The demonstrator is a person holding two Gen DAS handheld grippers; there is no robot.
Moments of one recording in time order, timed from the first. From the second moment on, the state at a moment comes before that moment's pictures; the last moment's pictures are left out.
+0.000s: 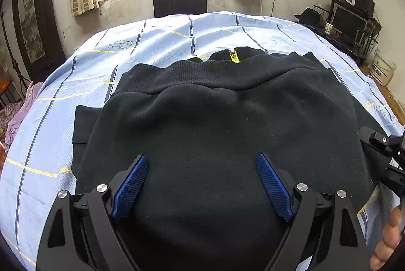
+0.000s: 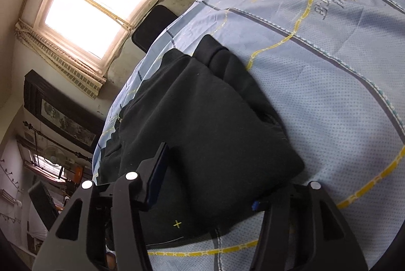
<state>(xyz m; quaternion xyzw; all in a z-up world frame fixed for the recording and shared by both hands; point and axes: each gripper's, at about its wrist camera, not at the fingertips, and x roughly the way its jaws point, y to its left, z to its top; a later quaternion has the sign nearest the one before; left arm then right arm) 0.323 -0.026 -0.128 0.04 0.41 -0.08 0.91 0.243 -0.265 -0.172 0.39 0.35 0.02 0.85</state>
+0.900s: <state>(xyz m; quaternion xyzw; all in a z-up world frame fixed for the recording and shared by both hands) 0.347 0.026 -0.119 -0.10 0.45 -0.14 0.87 0.221 -0.111 -0.053 0.07 0.23 0.06 0.97</state>
